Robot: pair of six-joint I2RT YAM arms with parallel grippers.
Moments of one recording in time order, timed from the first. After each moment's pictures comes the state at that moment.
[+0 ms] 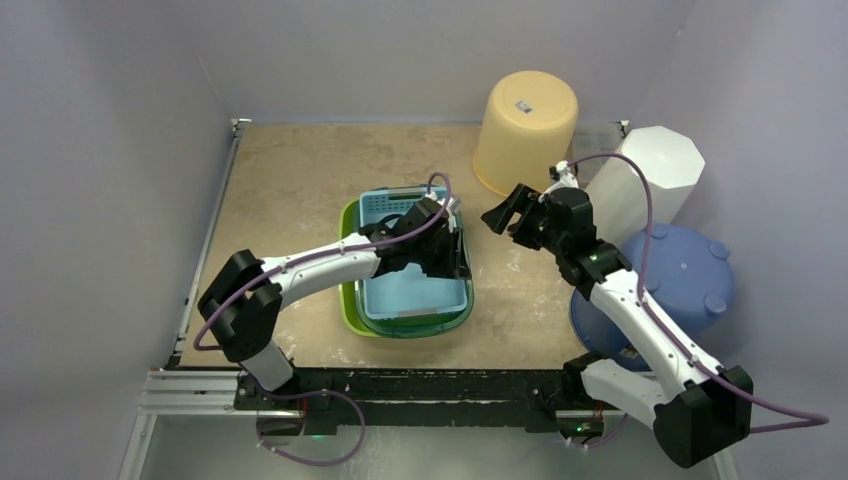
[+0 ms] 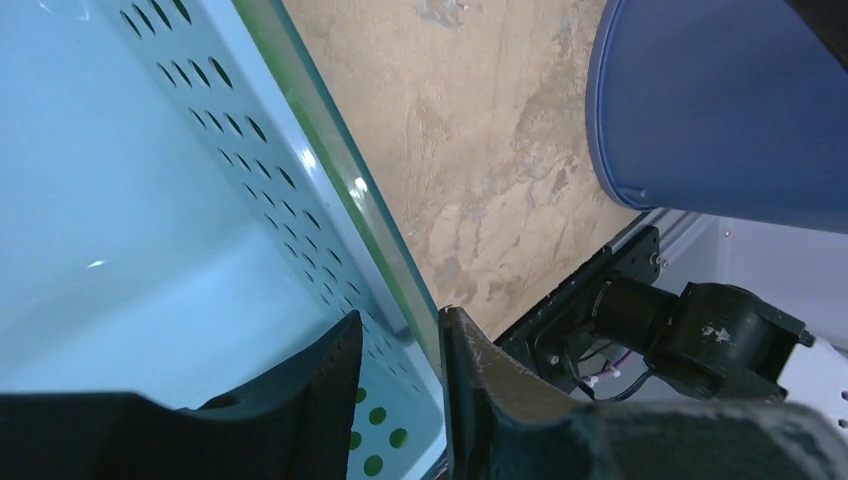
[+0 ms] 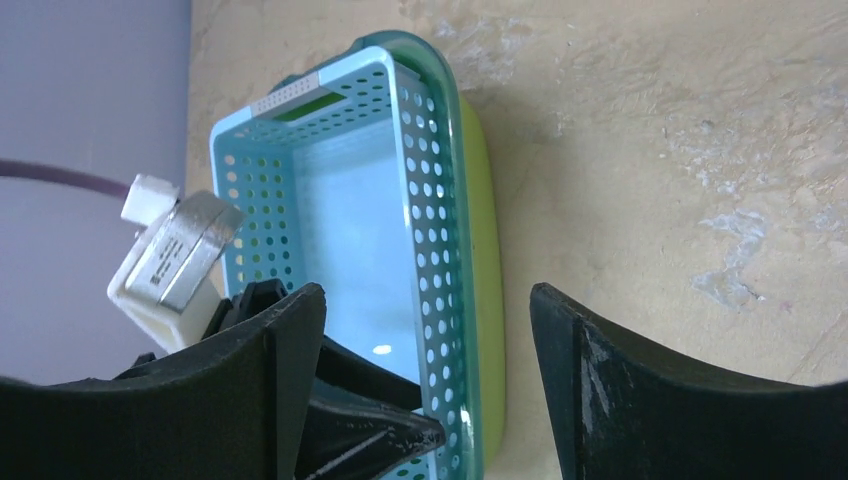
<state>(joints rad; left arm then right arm) -0.86 1.65 1.15 -0.29 0.20 -0.78 0.38 1.04 0.84 -0.28 -0.11 0.74</state>
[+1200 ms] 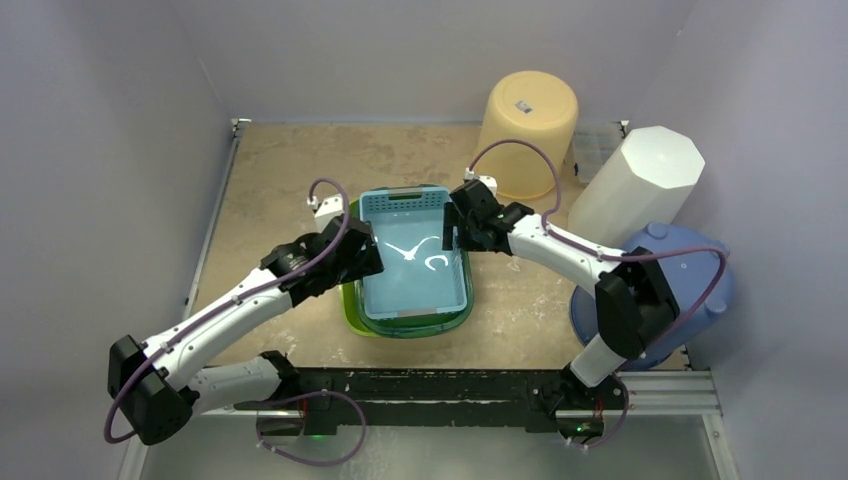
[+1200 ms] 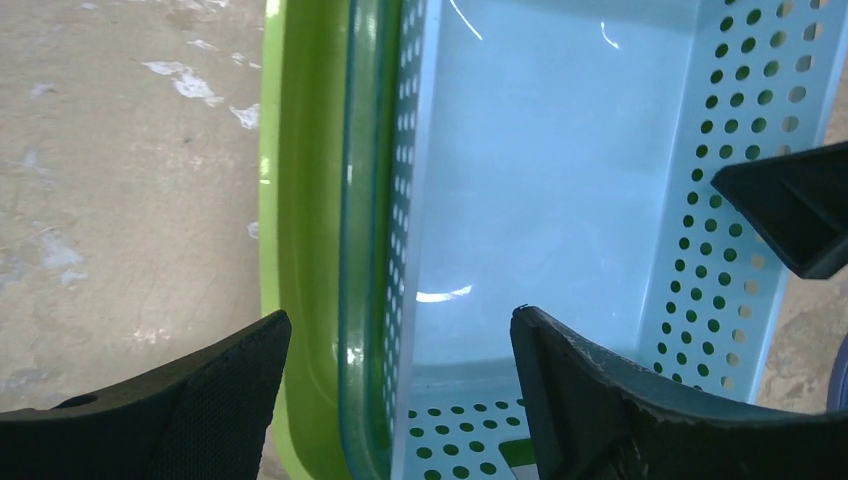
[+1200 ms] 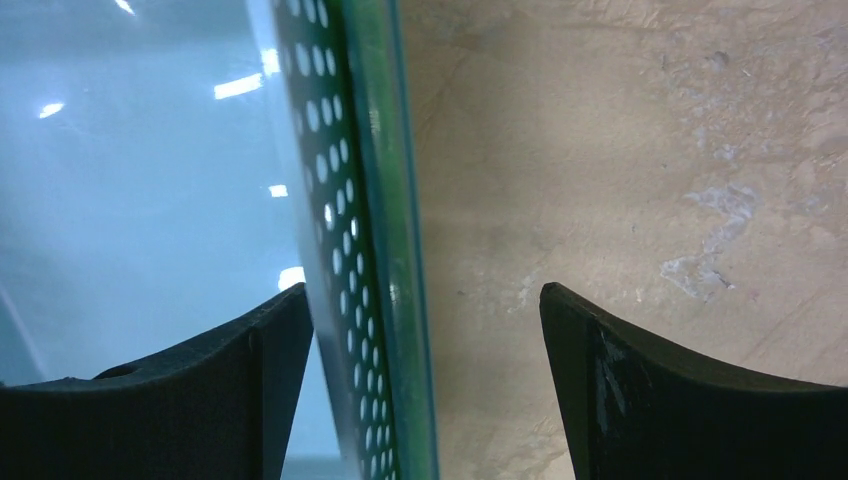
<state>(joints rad) -0.75 1.08 0.93 -0.77 -0.43 -0.88 0.67 1.60 1.16 -0.54 0.24 0.61</state>
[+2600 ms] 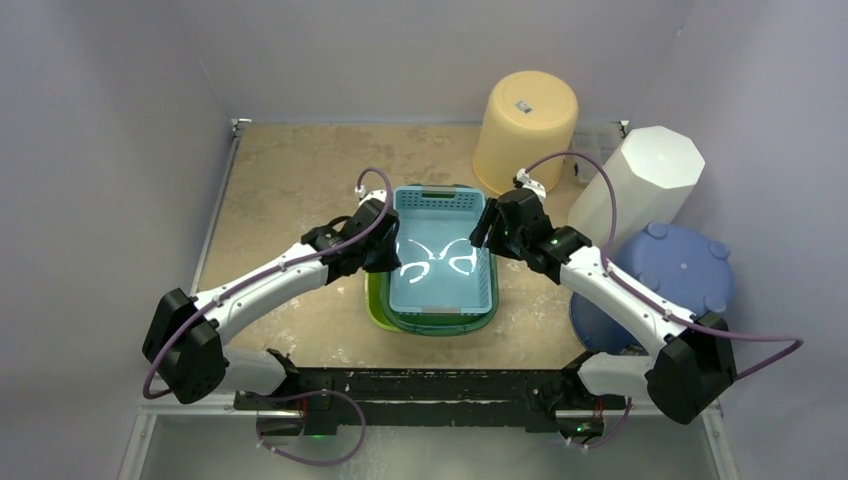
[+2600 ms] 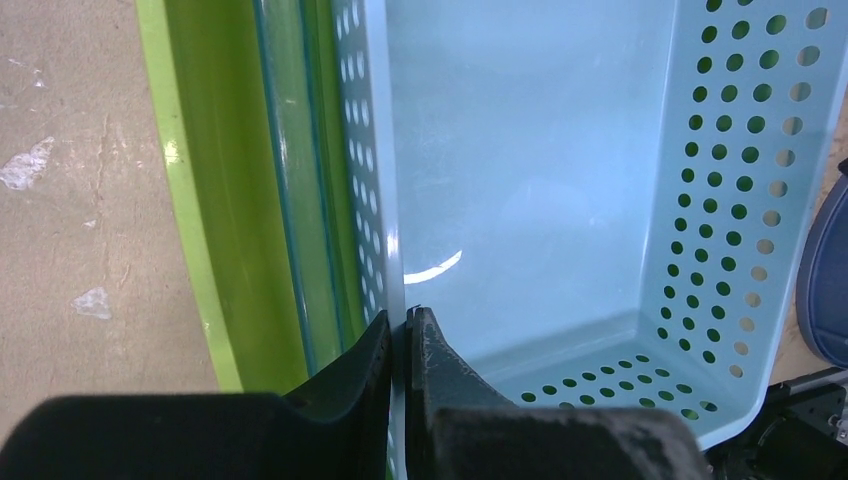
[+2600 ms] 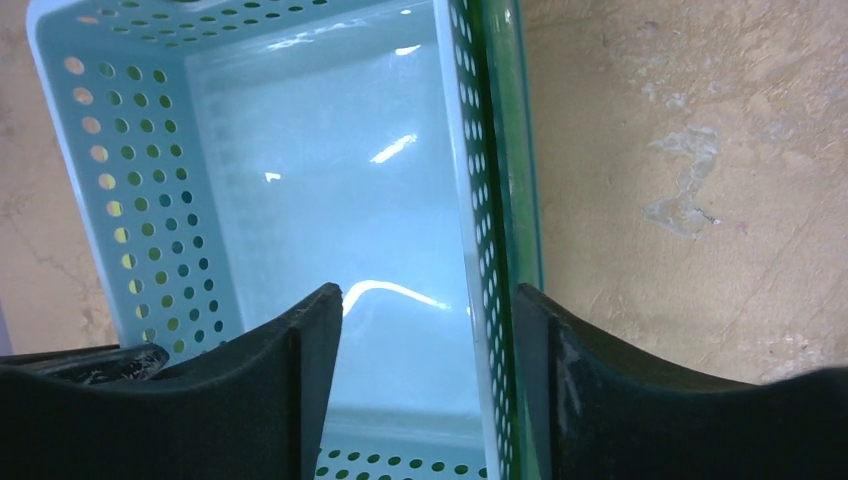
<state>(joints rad) -0.75 1.35 1.00 -0.56 -0.16 -0.73 0.58 1.24 0.94 -0.47 0.18 0.78</state>
